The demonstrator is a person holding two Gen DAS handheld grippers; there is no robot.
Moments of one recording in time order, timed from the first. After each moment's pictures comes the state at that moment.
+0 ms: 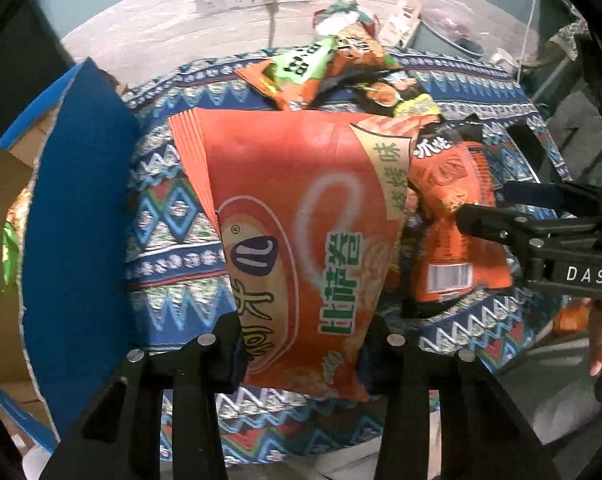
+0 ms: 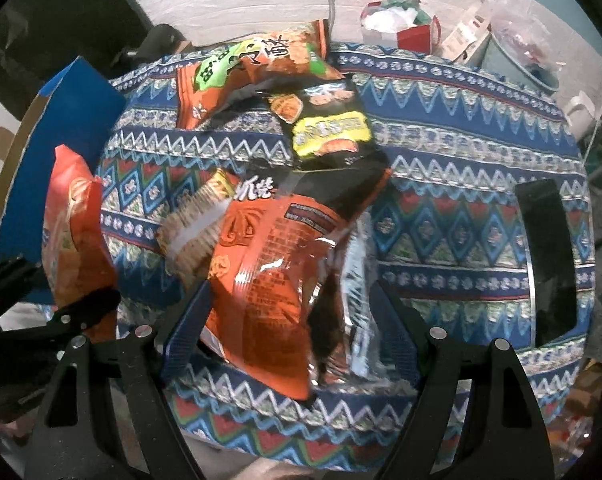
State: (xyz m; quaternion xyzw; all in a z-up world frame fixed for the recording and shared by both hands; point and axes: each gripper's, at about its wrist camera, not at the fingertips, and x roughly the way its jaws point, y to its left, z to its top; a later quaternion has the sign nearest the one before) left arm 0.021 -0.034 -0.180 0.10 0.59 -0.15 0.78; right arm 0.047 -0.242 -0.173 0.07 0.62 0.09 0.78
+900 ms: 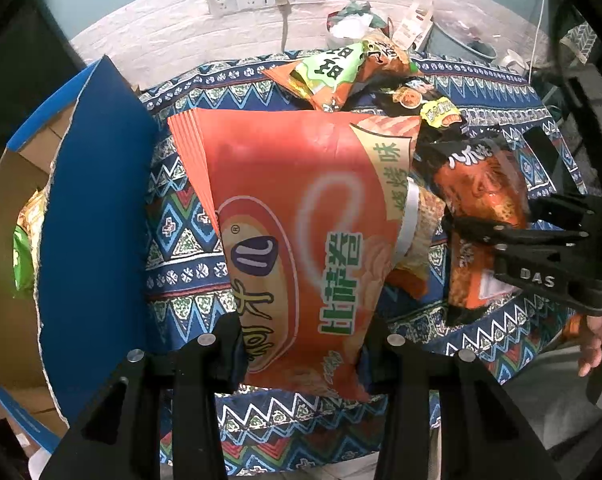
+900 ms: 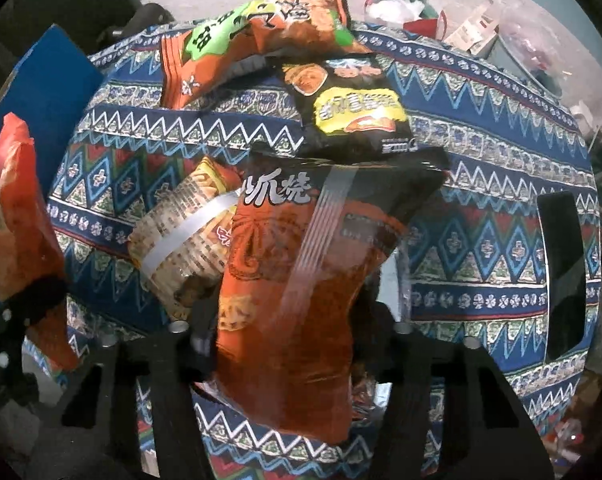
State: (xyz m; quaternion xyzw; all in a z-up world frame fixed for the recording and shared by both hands) left arm 0.030 -0.026 -0.182 0.11 0.59 -0.13 0.79; right arm 0.059 -0.222 -0.202 0.02 0.63 0.07 0.77
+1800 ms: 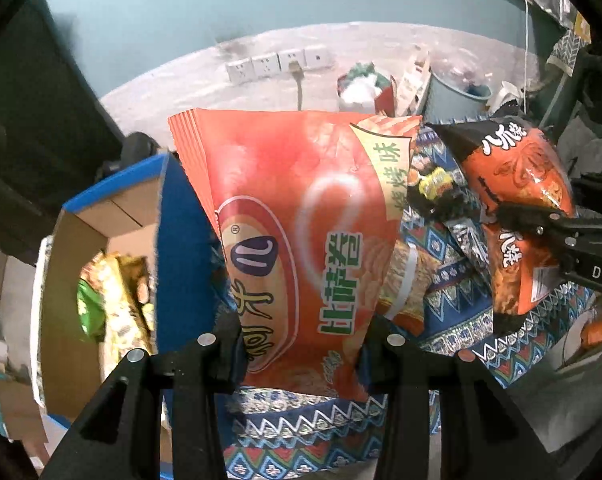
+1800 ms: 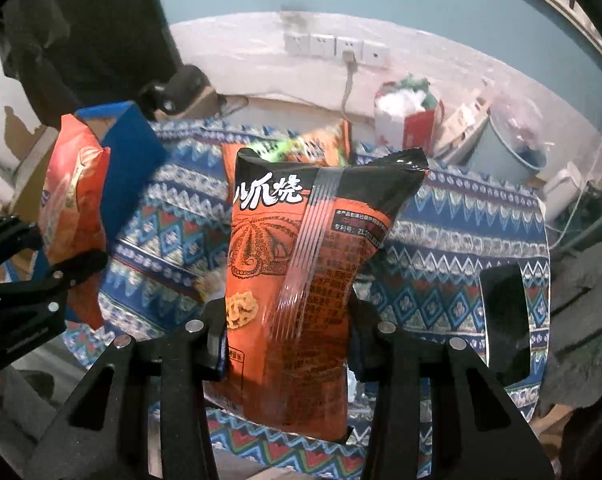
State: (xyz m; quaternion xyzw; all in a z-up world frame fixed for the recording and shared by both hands) left arm 0.022 -0.012 -0.104 0.14 0.50 -0.12 0.85; right arm 0.045 -0.221 -0.088 0.01 0.52 0.12 0.84
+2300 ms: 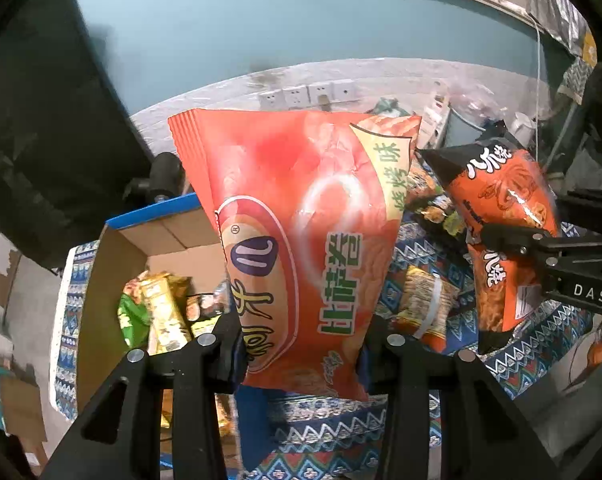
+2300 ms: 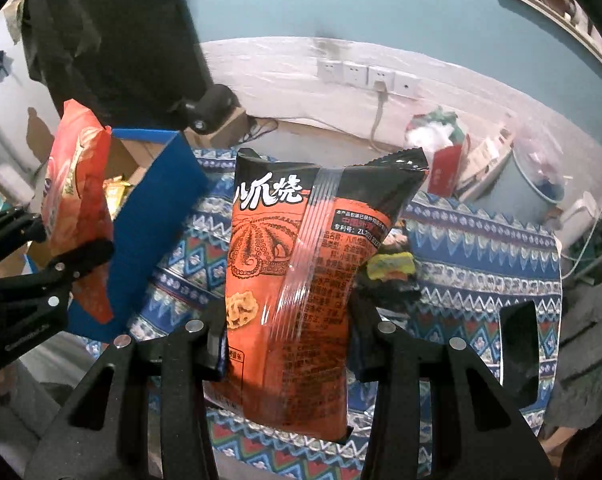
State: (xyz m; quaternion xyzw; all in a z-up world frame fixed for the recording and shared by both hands) left arm 0.026 0.030 -0.066 0.12 0.45 -0.09 0.88; right arm 0.057 -0.180 -0.059 0.00 0.50 0.15 0.86
